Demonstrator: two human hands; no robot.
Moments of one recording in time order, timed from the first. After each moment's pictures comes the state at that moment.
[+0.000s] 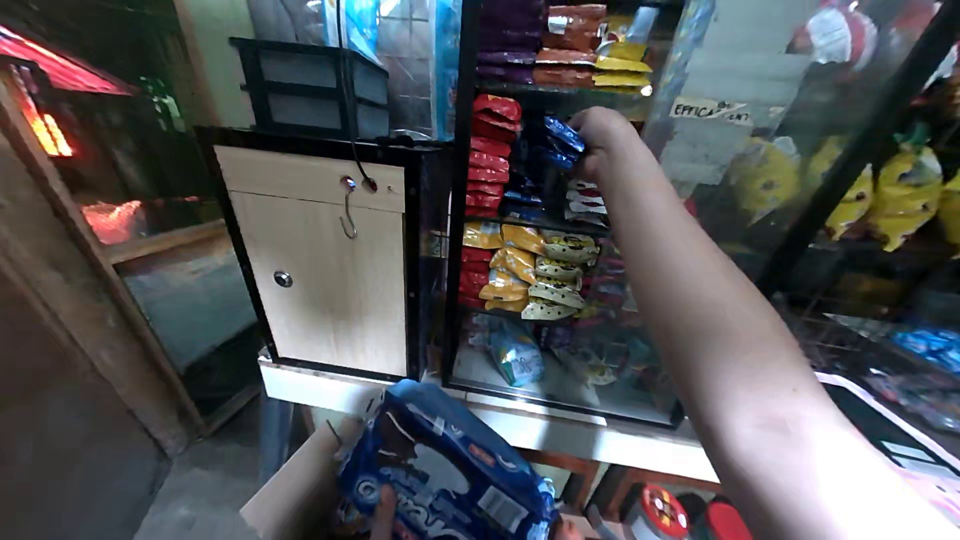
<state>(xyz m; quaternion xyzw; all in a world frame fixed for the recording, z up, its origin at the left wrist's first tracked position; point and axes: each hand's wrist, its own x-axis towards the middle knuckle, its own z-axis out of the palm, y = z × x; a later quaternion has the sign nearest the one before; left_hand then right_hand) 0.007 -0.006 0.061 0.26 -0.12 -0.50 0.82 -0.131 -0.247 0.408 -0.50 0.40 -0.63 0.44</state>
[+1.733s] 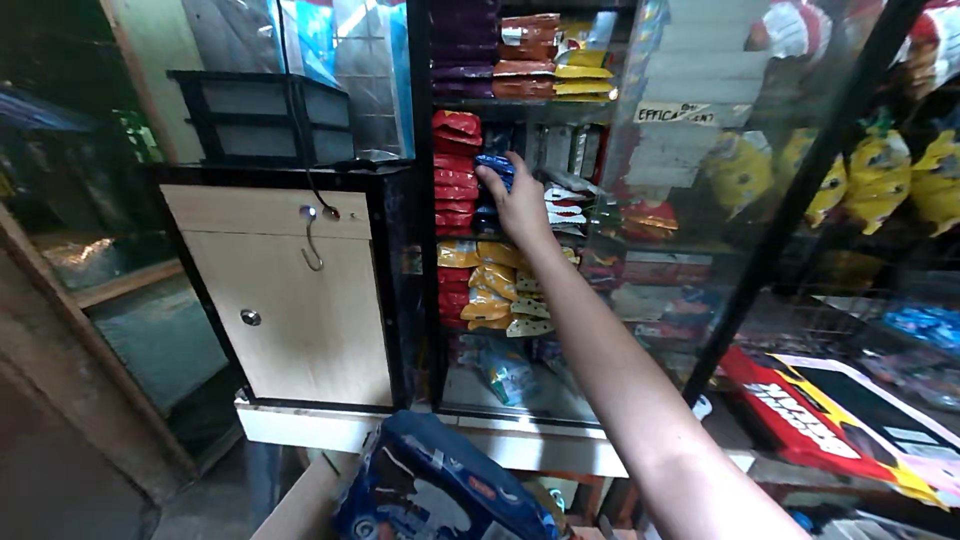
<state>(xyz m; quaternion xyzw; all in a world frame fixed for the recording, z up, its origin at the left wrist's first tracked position) 0.005 -0.016 0.067 0.22 -0.19 -0.52 0.80 -0.108 -0.268 0.335 -0.71 0.40 -0.57 0.08</state>
